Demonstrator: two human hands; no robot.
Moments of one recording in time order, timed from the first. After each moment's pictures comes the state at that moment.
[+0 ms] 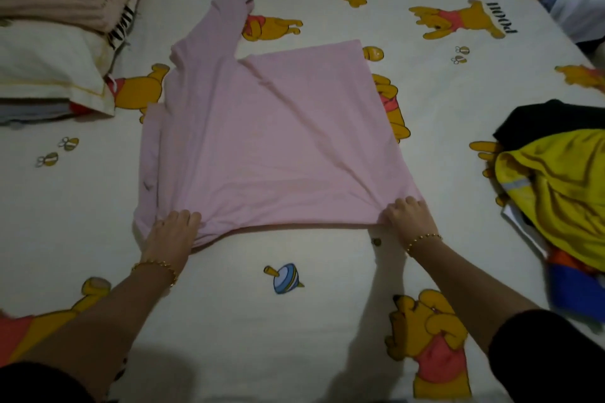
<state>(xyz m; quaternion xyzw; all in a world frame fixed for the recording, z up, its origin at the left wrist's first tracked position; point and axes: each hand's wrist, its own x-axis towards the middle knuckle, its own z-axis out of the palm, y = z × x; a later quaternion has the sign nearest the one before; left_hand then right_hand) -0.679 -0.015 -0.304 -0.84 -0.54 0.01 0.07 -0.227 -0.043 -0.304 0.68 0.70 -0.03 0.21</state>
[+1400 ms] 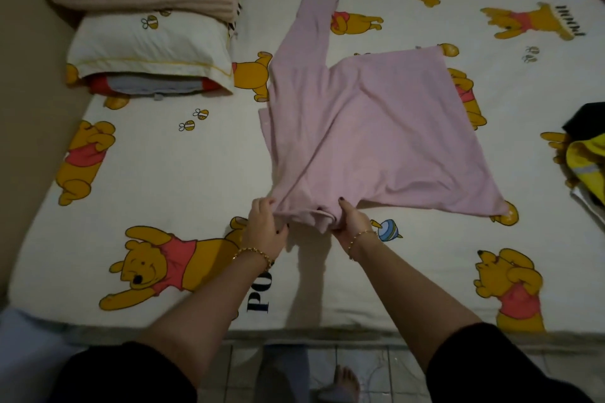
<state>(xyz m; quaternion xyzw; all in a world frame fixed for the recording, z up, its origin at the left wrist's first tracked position) -0.765 -0.117 -0.225 -0.64 -0.69 -0.16 -0.31 -0.591 -0.100 -0.249 0.62 -0.03 -0.63 -0.46</state>
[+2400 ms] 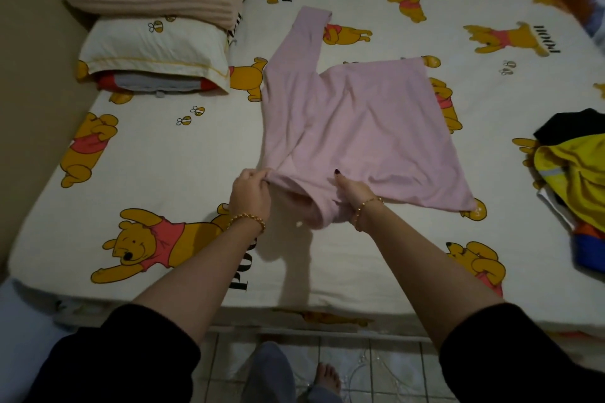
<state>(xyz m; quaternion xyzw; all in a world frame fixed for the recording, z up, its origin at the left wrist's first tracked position) -0.732 -0.113 -0.183 -0.62 -0.71 -0.26 -0.20 -0.535 -0.109 -0.169 0.67 0.20 -0.63 -0.35</state>
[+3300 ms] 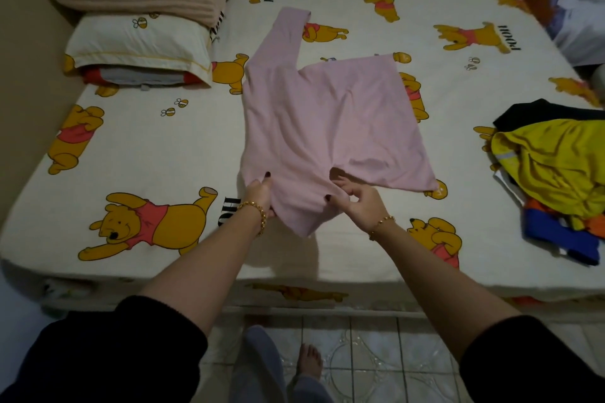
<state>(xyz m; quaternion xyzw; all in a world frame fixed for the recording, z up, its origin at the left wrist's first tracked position) -0.662 -0.166 -0.161 -0.19 -0.67 -0.37 -0.62 -0.464 -0.211 -0.139 0.63 0.57 -0.42 -0.32</state>
